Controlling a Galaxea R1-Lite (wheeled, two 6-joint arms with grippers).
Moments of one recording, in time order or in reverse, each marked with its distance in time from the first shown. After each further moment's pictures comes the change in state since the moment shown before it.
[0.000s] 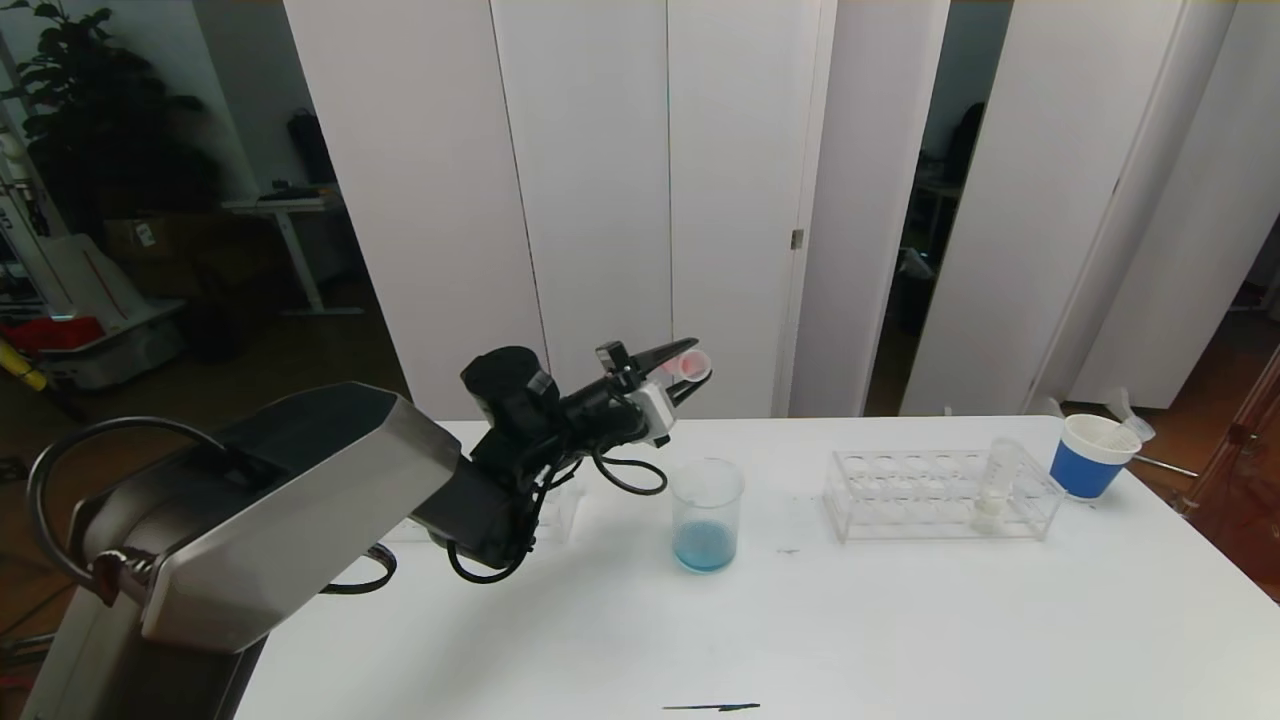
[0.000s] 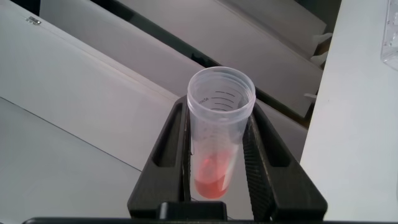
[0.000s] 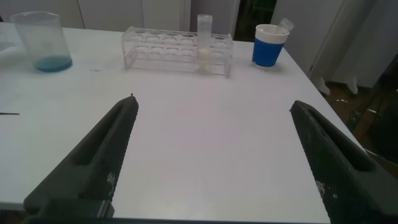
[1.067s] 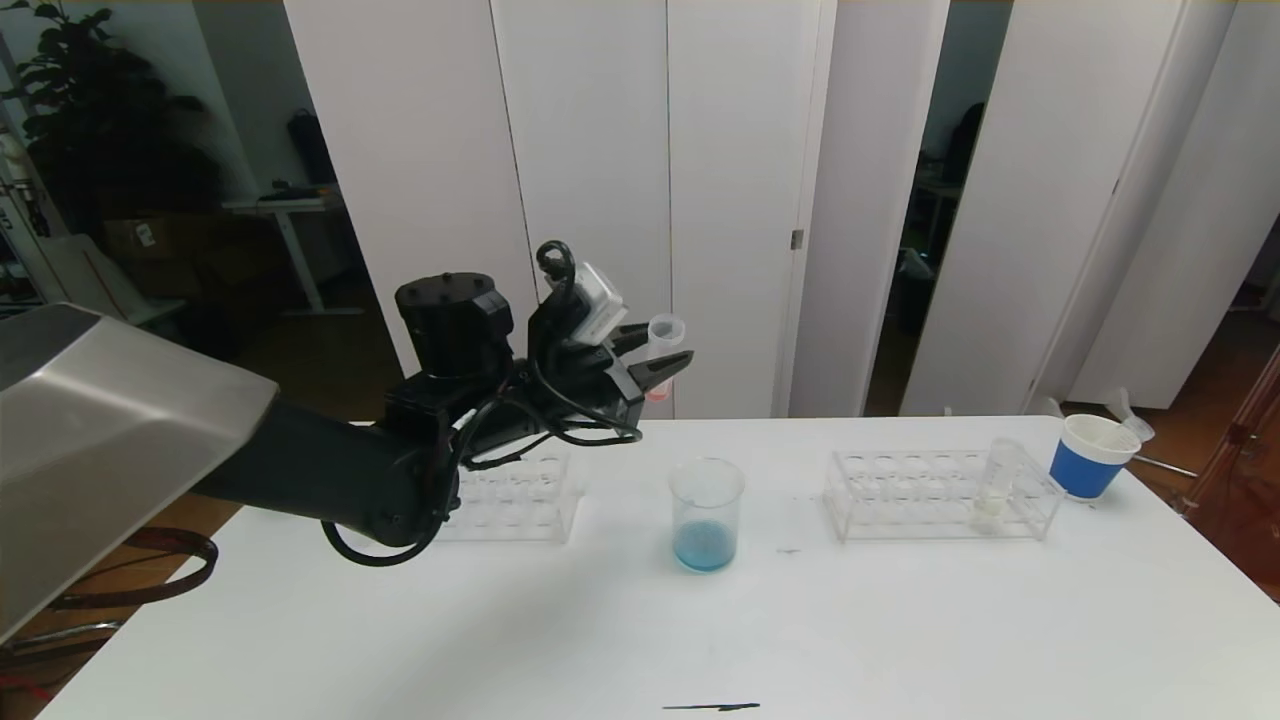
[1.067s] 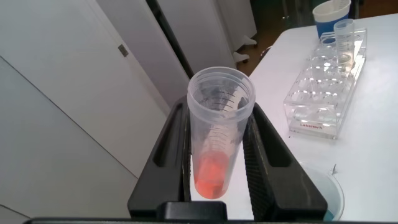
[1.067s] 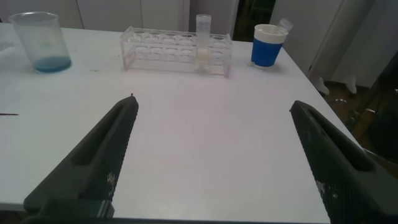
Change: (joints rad) left arm -0.009 -0.346 0.160 0.444 0.073 -0.517; right arm 0.000 0.000 0.000 0.000 0.000 0.000
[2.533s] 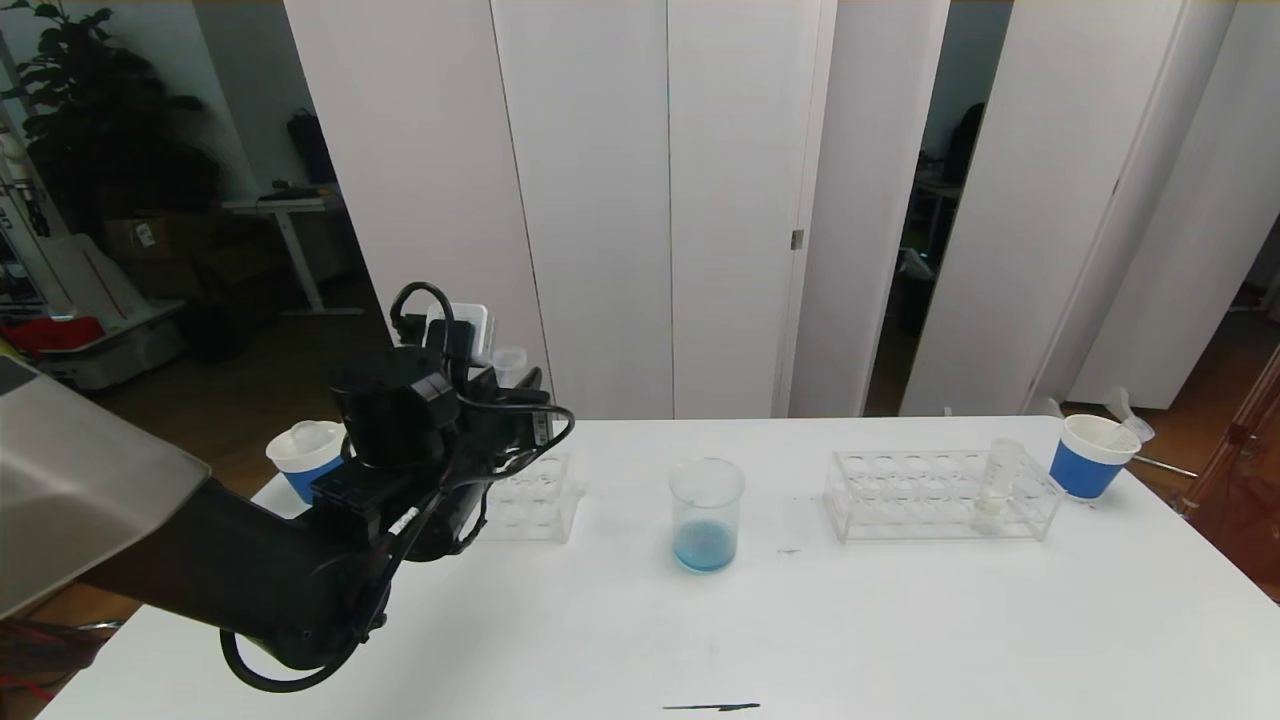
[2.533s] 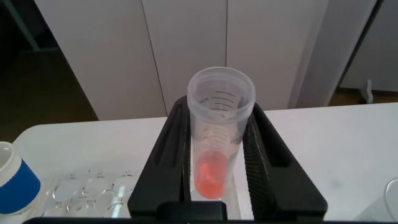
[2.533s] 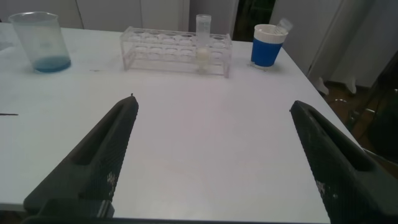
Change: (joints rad) left arm -0.010 -0.107 0.370 -0.208 0.890 -0.359; right arm 0.000 0.000 0.000 0.000 -0.001 0.000
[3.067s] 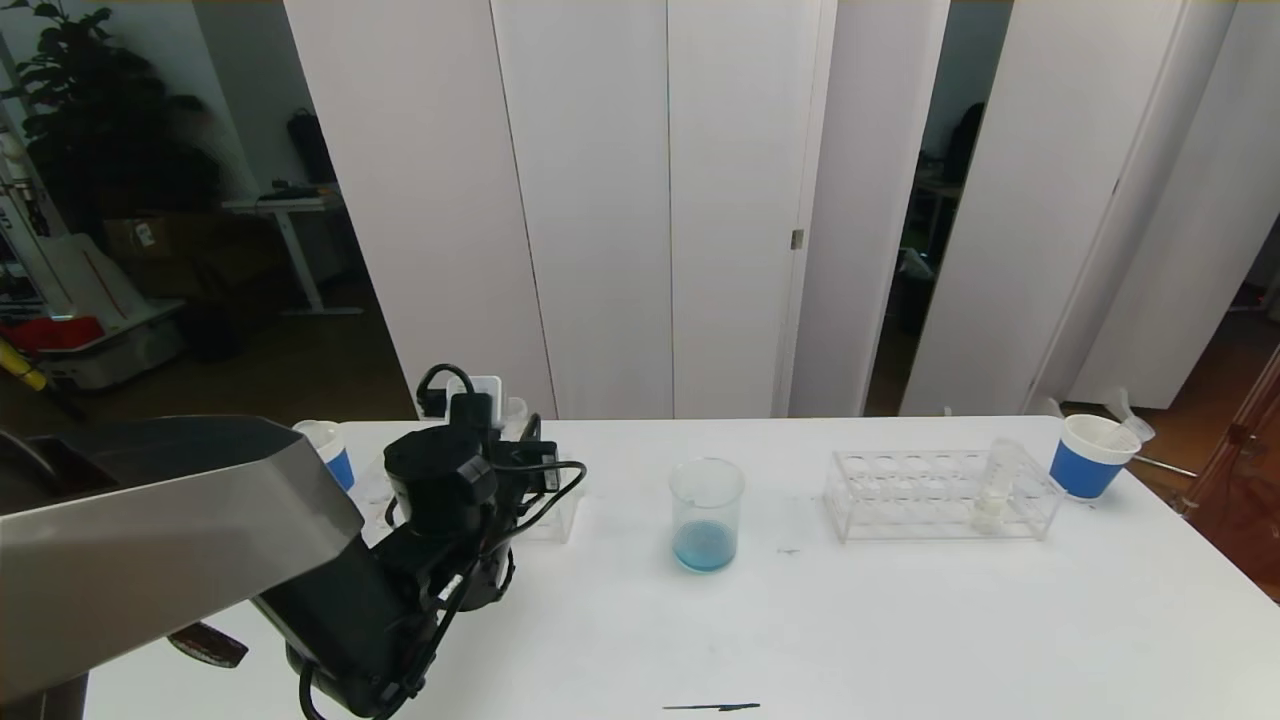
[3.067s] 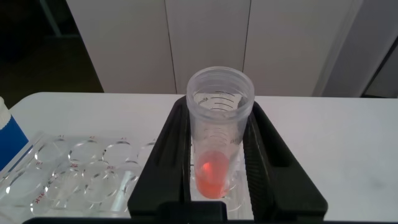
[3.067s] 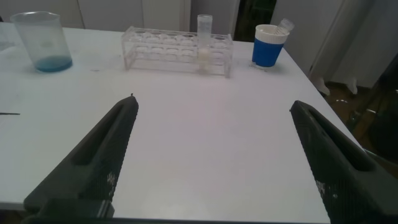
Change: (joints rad) left arm -0.009 0.211 0.092 -0.315 0.117 -0.024; right arm 0.000 0.000 0.000 0.000 0.001 0.000
